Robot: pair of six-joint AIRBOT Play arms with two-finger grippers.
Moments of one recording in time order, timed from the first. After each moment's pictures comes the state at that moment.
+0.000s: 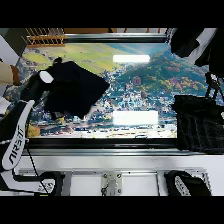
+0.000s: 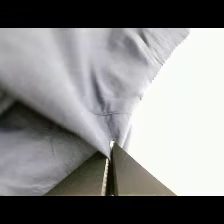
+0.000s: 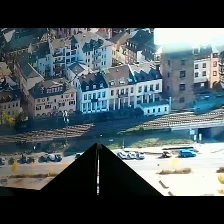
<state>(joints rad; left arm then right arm) -0.16 -1.52 1.36 1.09 -0.92 -1.53 -0.17 -0.78 0.86 -1.11 1.05 1.46</state>
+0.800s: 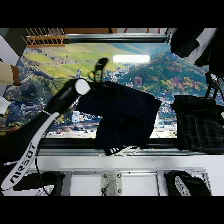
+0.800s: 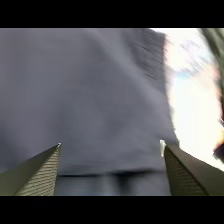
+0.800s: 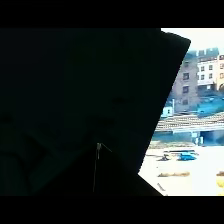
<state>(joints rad) -0.46 -1.47 1.37 1.05 -0.83 -1.58 -0.17 -0.78 0.86 -1.08 1.05 1.46</state>
